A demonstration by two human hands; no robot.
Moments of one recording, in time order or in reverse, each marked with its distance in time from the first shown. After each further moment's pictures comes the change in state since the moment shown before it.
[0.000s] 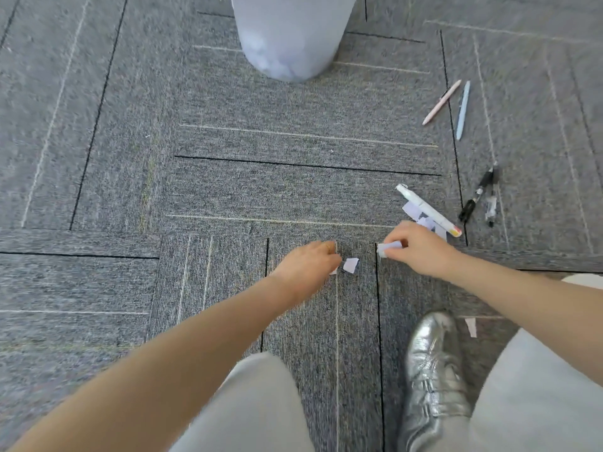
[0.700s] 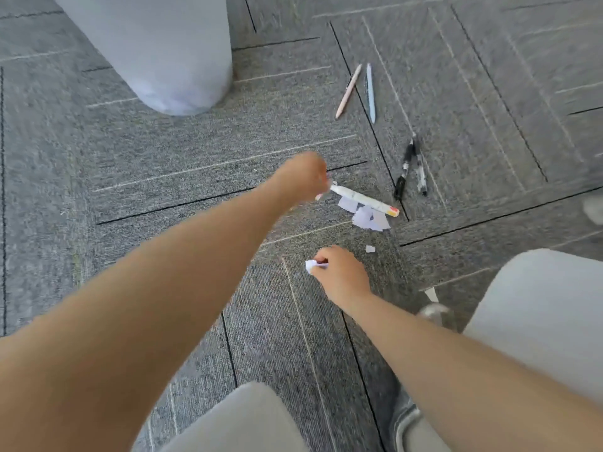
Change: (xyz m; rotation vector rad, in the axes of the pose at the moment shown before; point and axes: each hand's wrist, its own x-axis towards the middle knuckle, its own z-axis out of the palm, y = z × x) left_hand 0.133 0.051 -0.119 -0.231 -0.029 -0.116; right_hand -0.013 -0.030 0.061 0.187 0.367 0.207
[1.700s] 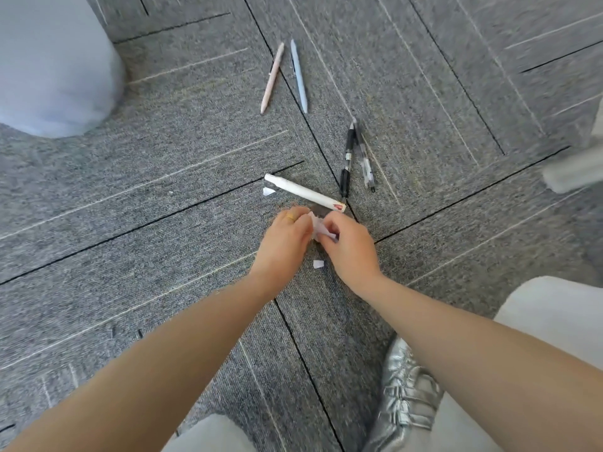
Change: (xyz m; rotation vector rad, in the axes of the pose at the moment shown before) left_hand 0.023 0.014 0.126 0.048 0.131 0.248; right_hand 0.051 0.095 -0.052 0.291 0.313 0.002
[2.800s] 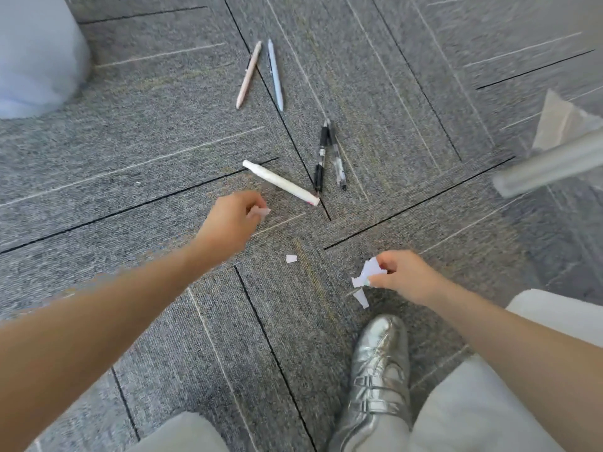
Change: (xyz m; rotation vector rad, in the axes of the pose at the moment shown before) left_hand 0.008 -0.017 -0.041 -0.293 -0.095 -0.250; right_hand -0.047 0.059 -0.106 -0.036 -0.474 0.414
